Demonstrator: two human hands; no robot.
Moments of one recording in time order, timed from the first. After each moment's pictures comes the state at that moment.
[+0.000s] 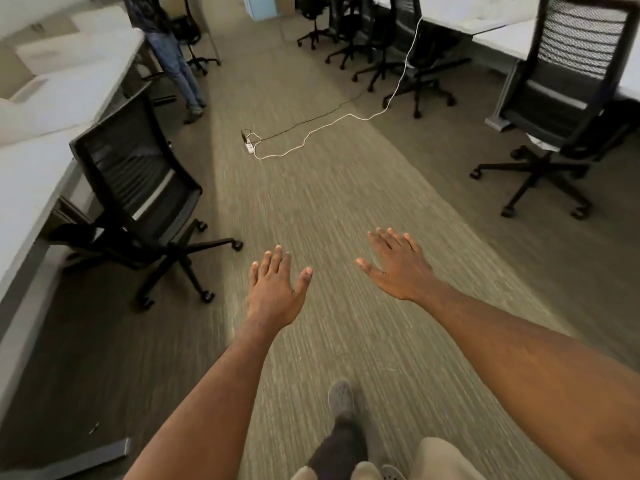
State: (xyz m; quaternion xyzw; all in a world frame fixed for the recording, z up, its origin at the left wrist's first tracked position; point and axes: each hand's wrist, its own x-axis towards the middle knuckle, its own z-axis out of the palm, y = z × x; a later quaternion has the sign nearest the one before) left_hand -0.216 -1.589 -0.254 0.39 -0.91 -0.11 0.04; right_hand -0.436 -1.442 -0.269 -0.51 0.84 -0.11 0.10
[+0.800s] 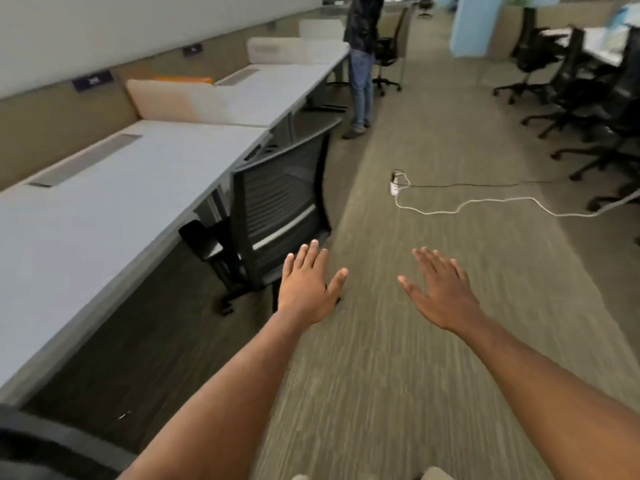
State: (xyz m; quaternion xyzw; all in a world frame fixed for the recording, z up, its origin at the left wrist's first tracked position) left_hand -0.245 -2.057 -0.235 0.57 -0.81 -0.08 0.12; right_hand -0.504 -1.996 -0.252 -0.66 0.74 -0.13 0.05
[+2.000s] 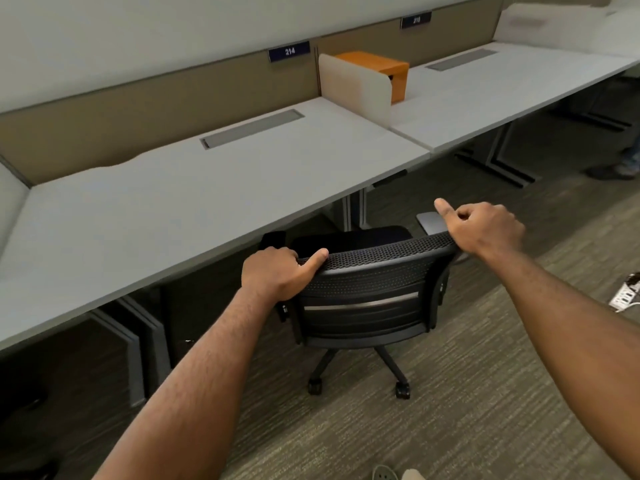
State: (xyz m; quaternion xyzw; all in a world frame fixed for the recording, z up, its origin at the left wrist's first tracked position) left_hand -0.232 -2.405 -0.177 0.87 -0.49 -0.02 0.02; right_hand -0.489 -2.617 -0.174 -0.78 0.57 -0.21 0.09
